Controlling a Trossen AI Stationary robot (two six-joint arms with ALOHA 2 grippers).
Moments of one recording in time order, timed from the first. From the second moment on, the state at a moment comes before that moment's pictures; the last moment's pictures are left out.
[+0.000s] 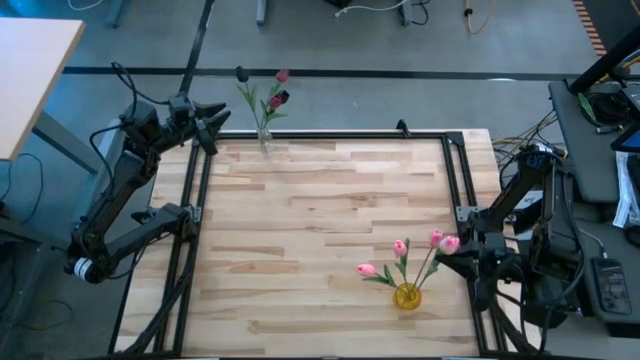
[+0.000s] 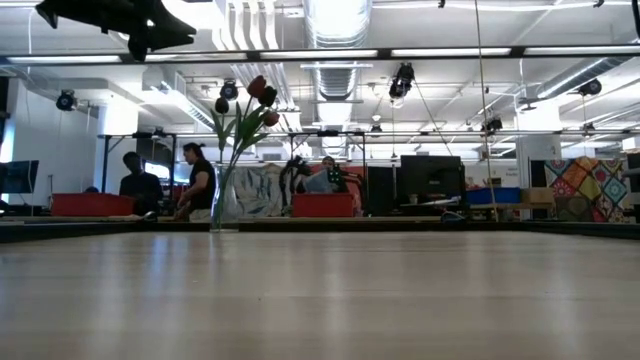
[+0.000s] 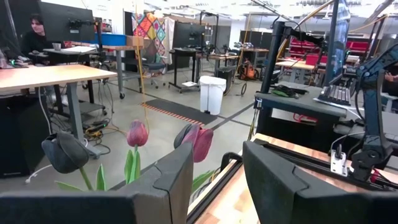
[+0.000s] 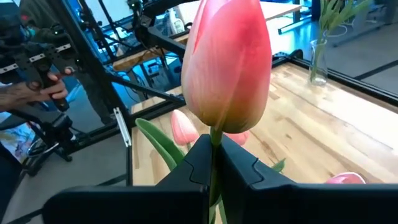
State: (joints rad) left arm 1.13 0.69 0.80 -0.09 0.56 -0.05; right arm 1.21 1.22 1.30 -1.13 1.26 1.34
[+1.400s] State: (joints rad) left arm 0.51 0.69 0.79 -0.13 0.55 -0.05; right arm 1.12 1.31 1.42 -1.27 0.76 1.46
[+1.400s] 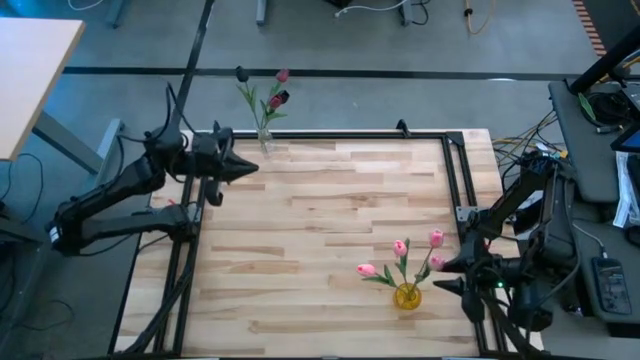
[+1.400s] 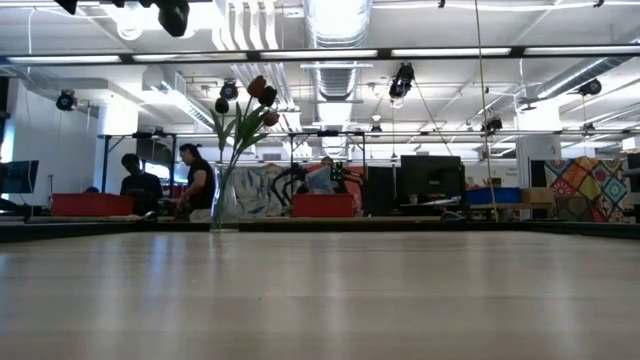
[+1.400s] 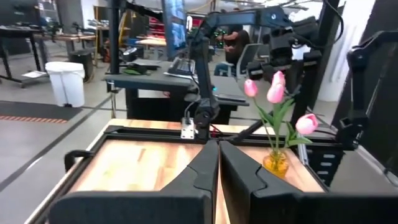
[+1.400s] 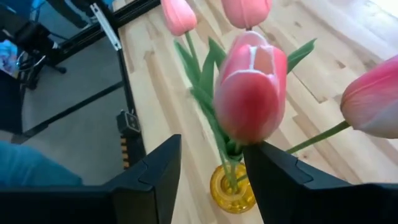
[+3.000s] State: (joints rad) left arm 0.25 0.90 0.72 0.16 0.44 -0.11; right arm 0.17 1.07 1.29 -0.59 -0.02 0.11
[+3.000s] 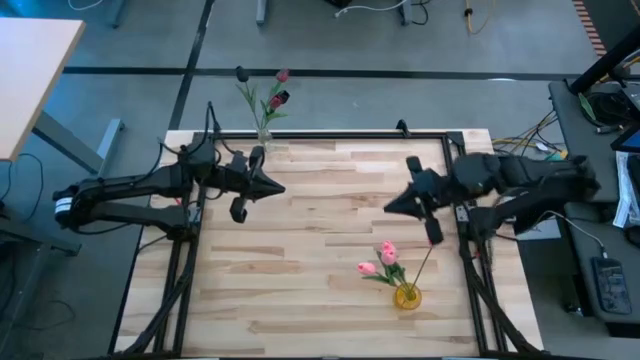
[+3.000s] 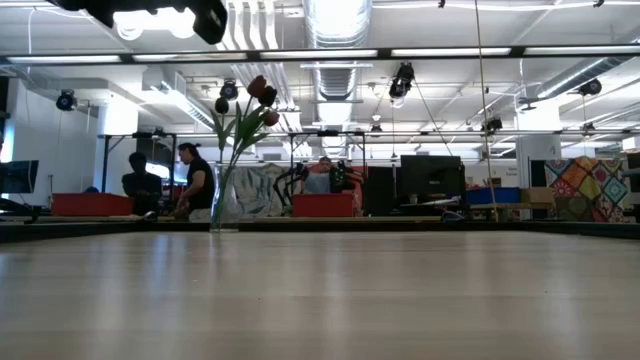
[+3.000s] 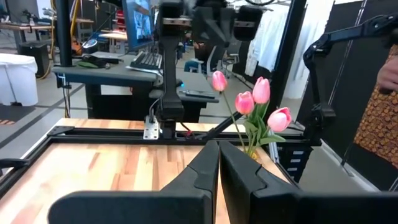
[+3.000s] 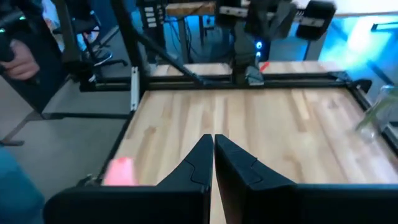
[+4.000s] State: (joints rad) left arm 0.06 0.74 0.38 0.20 -0.12 -0.14; right arm -0.22 0.78 0.43 0.27 -0.18 0.07
